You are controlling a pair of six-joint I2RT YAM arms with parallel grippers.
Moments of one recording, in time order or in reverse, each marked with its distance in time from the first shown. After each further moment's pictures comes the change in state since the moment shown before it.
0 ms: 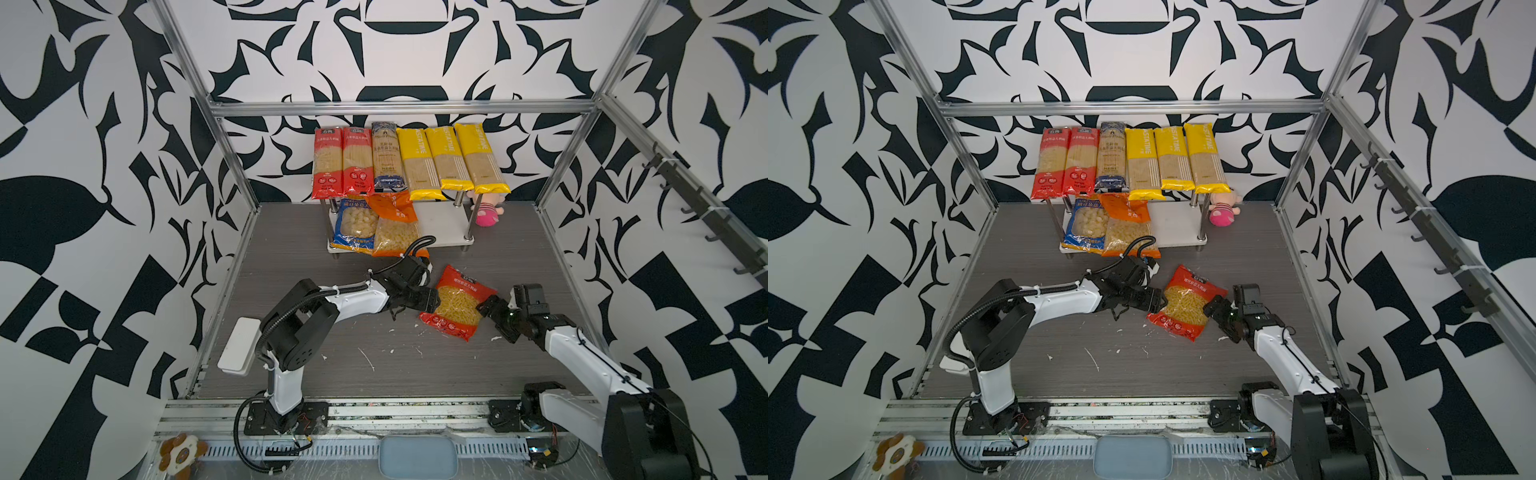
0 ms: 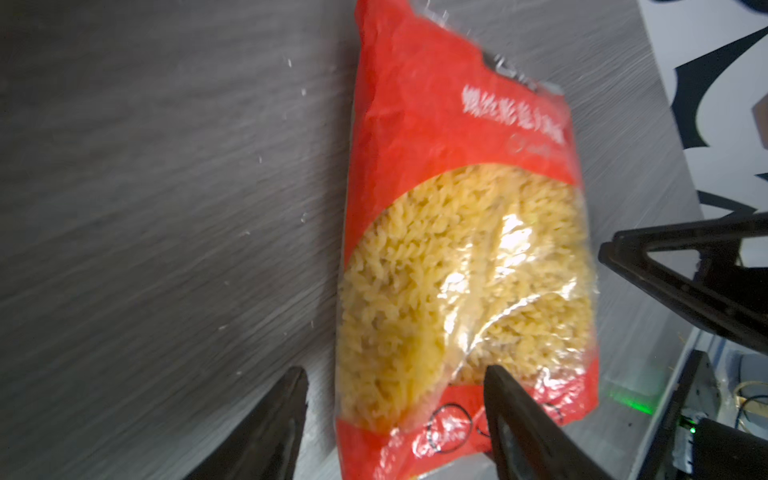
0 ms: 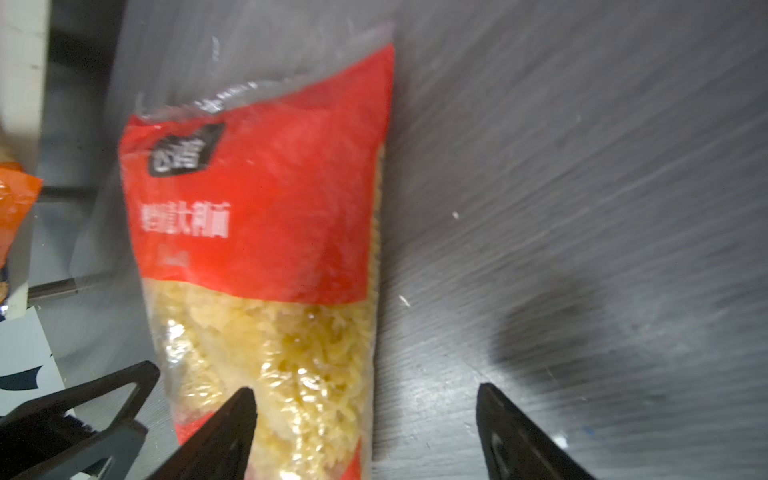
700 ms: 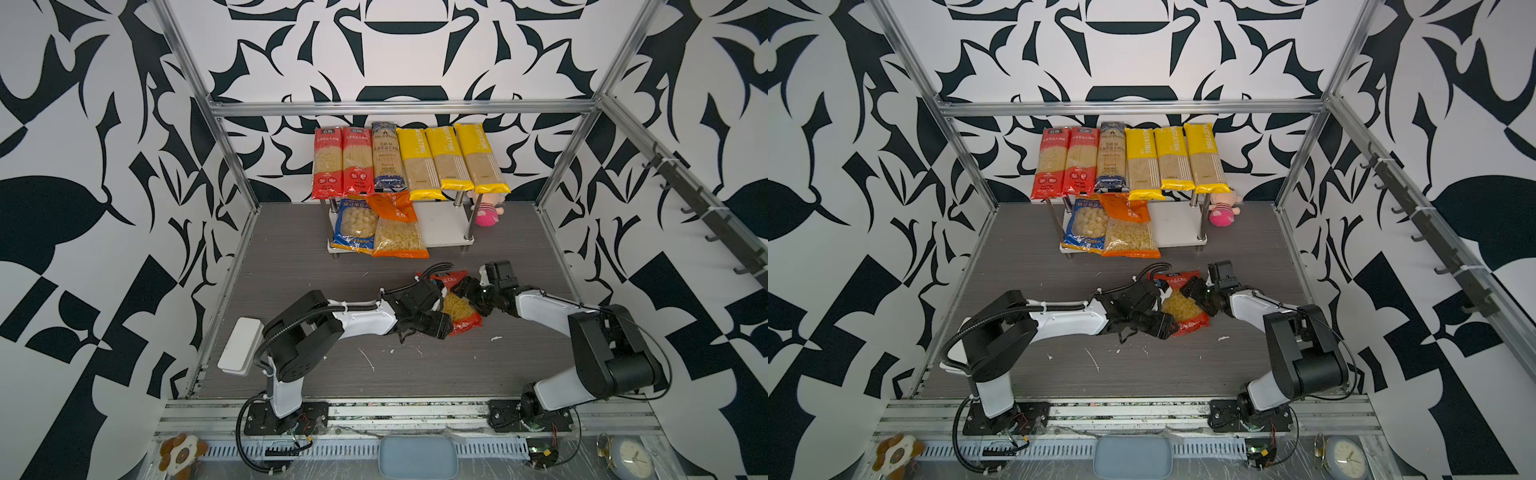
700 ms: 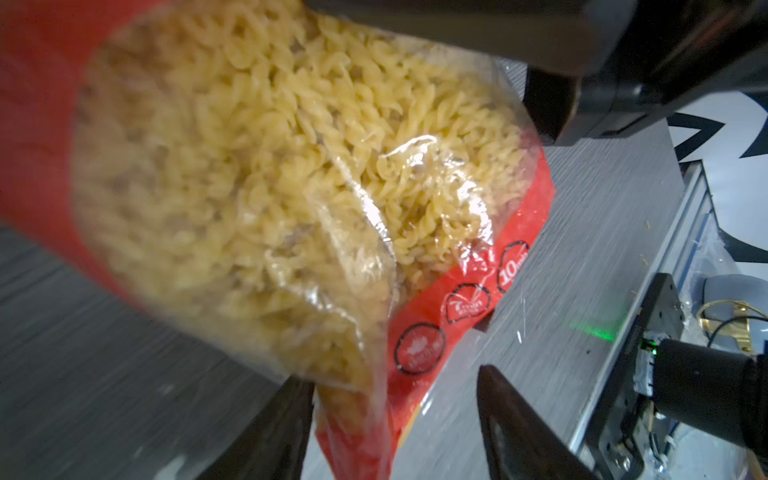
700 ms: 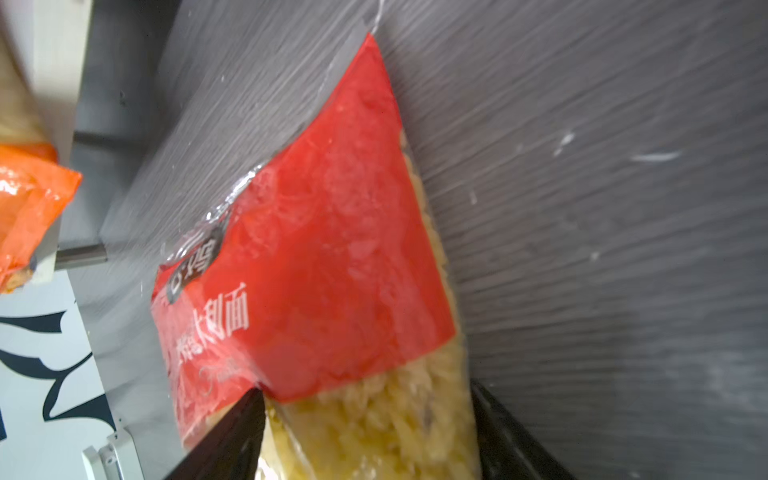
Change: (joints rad) left arm -0.156 -0.076 -0.109 0.060 -0.012 -0.079; right arm 0.142 0.427 0.223 0.250 -0.060 -0.028
